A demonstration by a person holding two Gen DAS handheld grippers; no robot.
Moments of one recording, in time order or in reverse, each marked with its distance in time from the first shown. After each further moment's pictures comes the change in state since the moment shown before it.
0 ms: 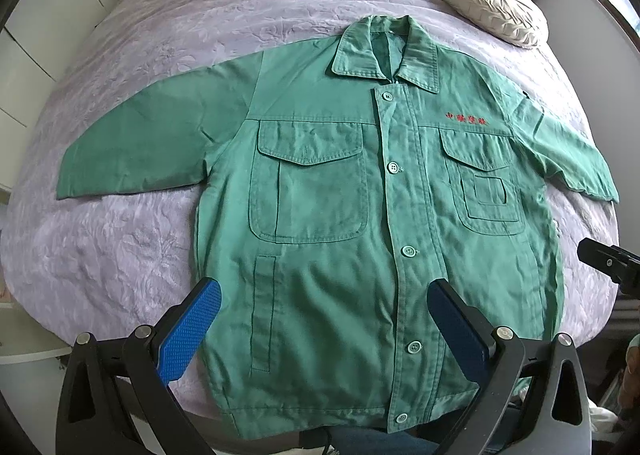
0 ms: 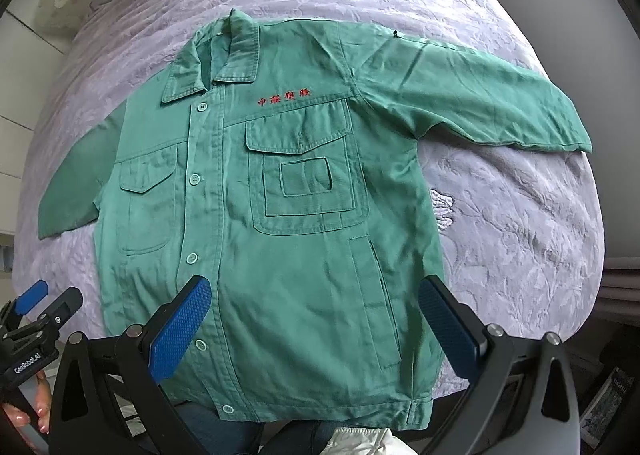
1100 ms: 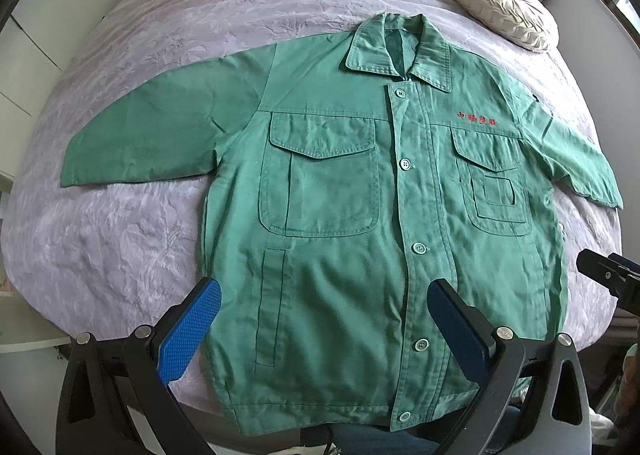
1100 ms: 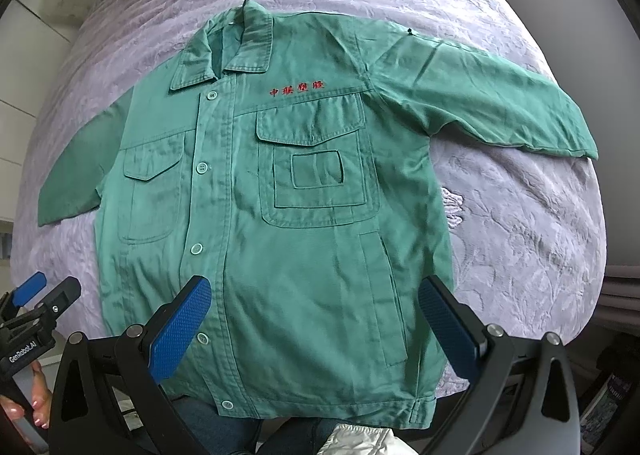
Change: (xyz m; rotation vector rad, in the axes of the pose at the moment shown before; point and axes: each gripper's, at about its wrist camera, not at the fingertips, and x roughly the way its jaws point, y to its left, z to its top) left arm 0.002 0.011 0.000 -0.026 0.014 0.008; right arm 0.005 0.014 -0.005 -0.033 0.014 -0.004
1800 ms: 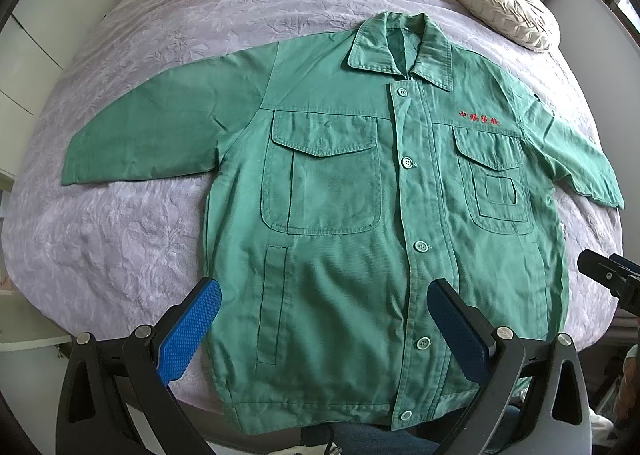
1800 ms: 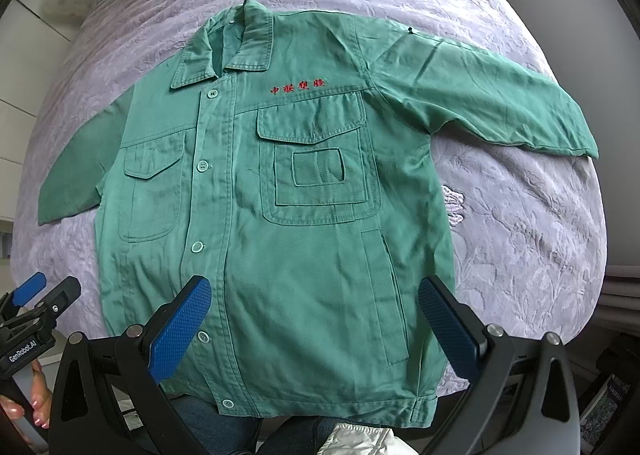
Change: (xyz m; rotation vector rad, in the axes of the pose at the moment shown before) left arm 0.001 0.002 -0.001 -0.003 0.001 0.003; right arm 0.000 0.000 -0.001 -0.002 0.003 0.001
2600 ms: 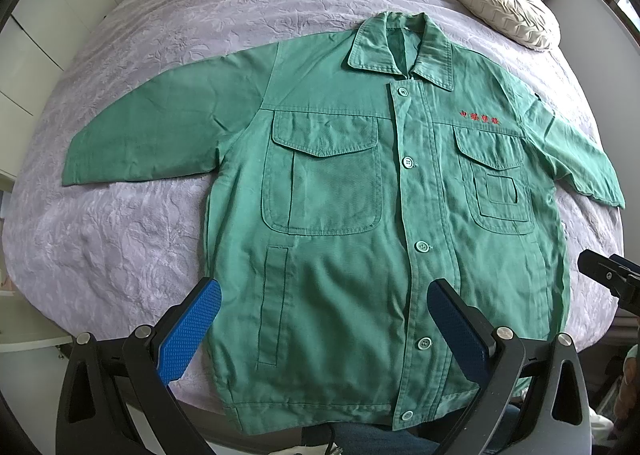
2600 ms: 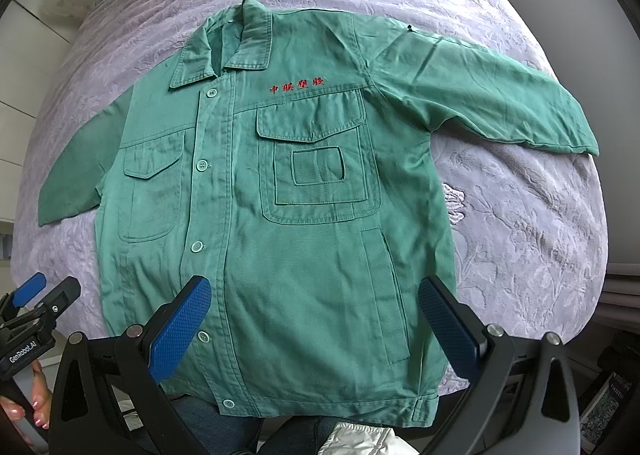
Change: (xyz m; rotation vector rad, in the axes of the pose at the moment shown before) left arm 0.000 0.000 -0.001 -0.001 0.001 0.001; right arm 0.001 0.000 -0.001 0.000 0.001 -0.001
